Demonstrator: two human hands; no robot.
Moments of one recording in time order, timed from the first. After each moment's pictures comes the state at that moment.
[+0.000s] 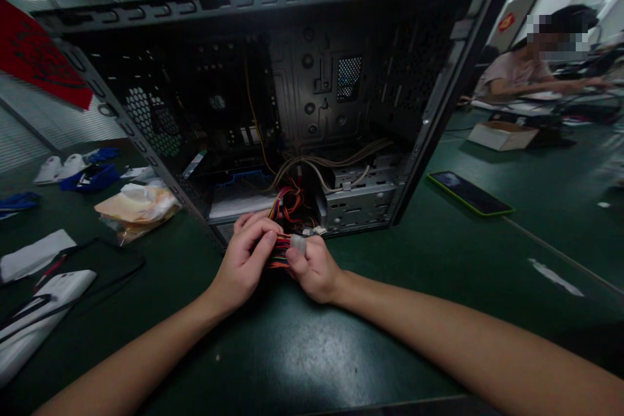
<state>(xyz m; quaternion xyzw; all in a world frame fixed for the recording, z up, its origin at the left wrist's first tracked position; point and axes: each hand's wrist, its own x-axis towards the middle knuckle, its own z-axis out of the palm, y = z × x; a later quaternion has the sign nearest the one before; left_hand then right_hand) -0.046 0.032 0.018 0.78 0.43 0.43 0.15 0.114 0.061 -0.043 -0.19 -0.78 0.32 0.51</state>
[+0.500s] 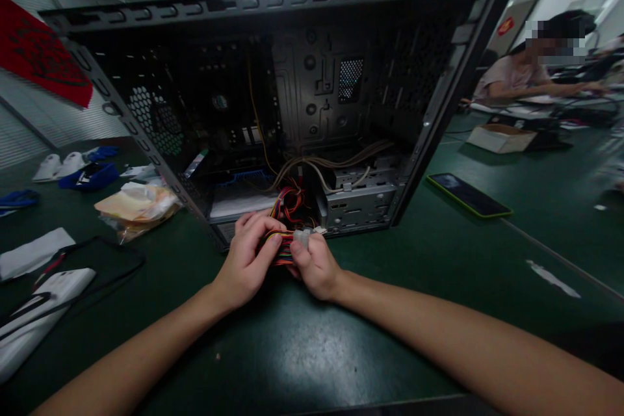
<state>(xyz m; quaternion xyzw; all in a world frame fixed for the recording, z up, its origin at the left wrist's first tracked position) -0.046 0.034 0.018 0.80 0.43 0.40 0.13 0.113 0.062 -0.046 -0.22 -0.74 0.38 0.51</state>
